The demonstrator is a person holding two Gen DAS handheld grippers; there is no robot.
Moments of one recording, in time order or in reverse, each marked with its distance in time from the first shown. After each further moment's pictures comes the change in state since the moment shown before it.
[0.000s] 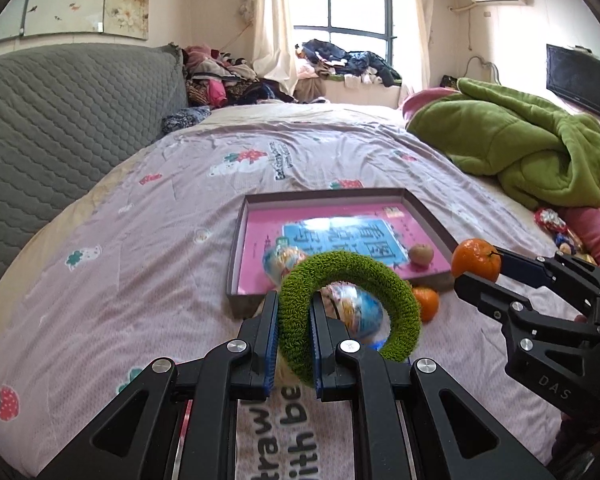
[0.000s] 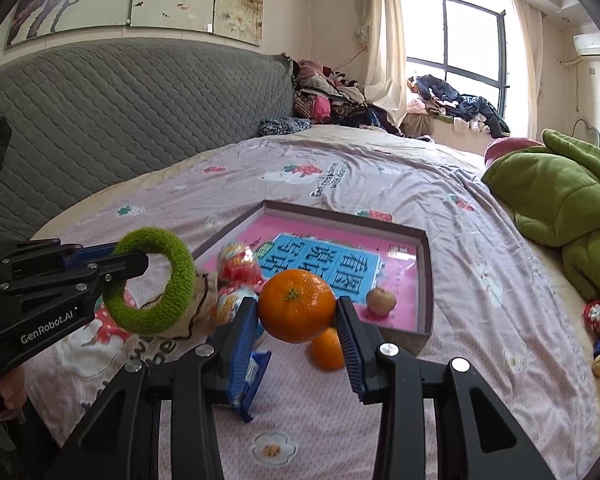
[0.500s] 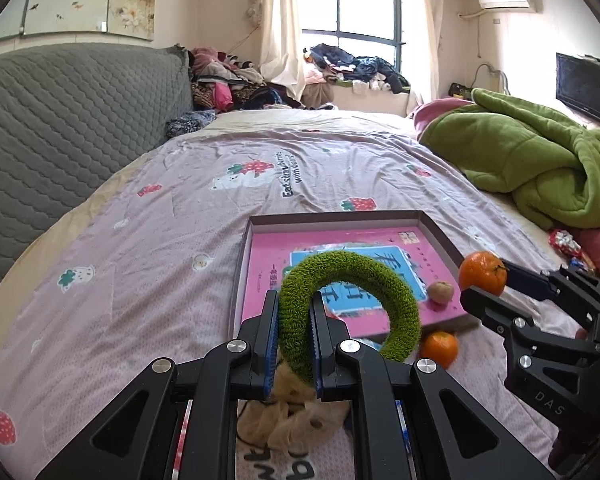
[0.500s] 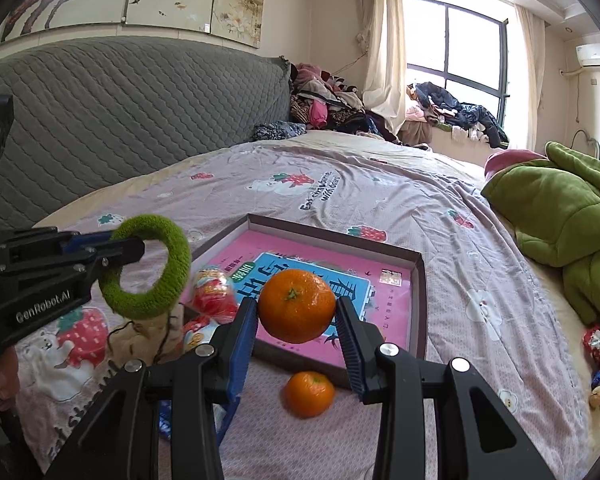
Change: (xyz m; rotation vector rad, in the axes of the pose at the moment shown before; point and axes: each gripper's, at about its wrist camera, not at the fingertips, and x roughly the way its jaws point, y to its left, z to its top) left arm 0.040 0.009 0.036 -0.029 -0.014 0.014; right arm 0.036 -0.016 0.022 -0.023 -0.009 -0.022
